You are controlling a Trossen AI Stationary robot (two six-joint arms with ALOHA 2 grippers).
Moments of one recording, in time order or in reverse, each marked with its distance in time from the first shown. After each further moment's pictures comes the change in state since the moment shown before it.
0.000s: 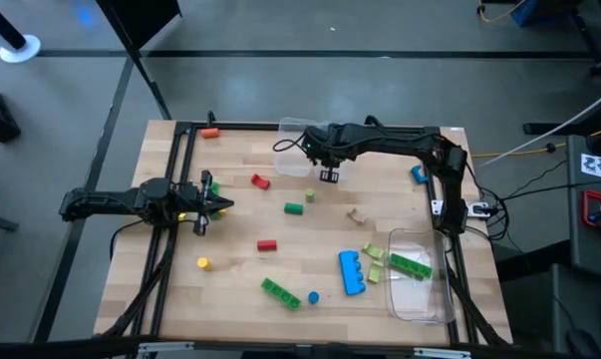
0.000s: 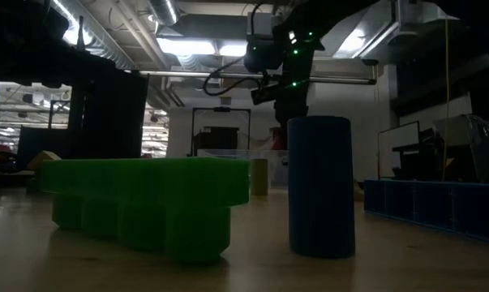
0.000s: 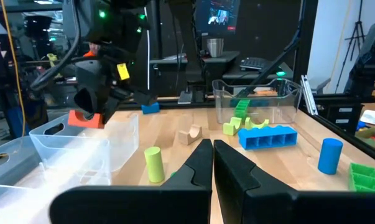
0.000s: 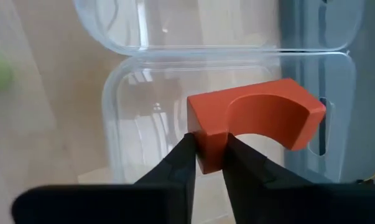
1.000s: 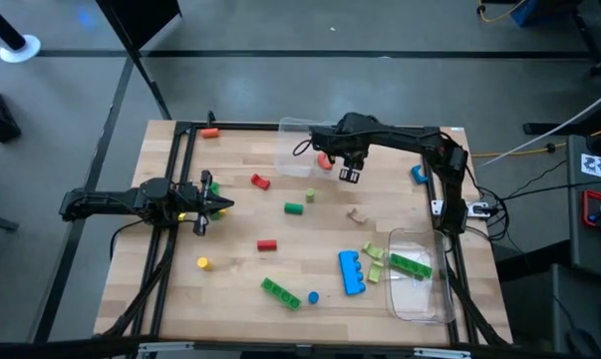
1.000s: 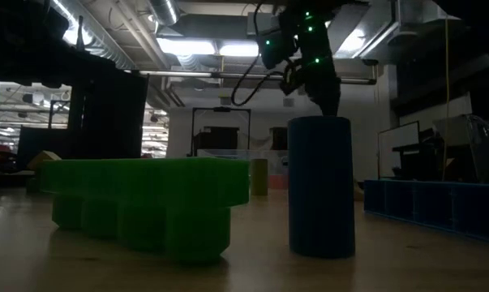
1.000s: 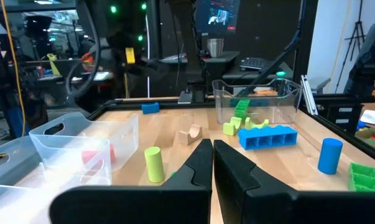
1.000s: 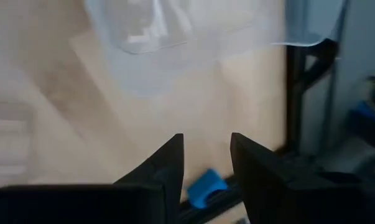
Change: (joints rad) left arm 0.000 0.000 0.000 0.000 0.000 0.000; right arm 0.001 -0.011 0.172 -0.592 0.000 0.264
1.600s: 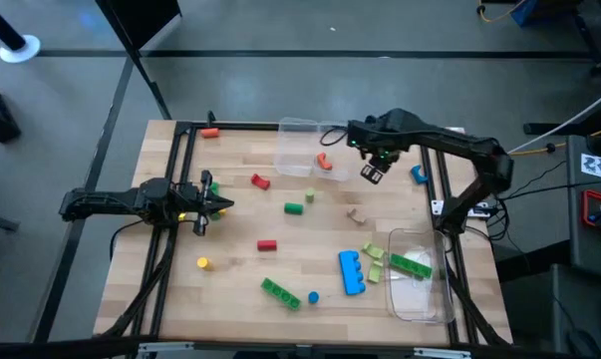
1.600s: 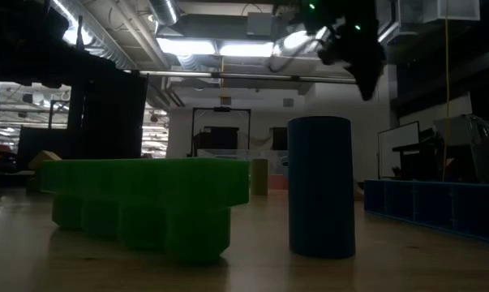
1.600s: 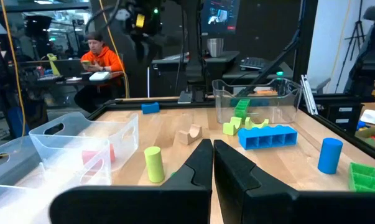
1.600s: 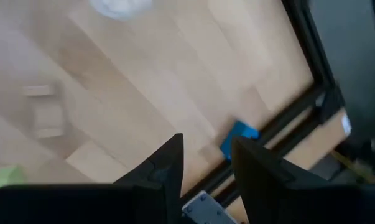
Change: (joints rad) left arm 0.000 0.000 0.000 0.000 0.000 0.000; right arm -0.026 -0.361 -0.267 -0.013 -0.057 0.296
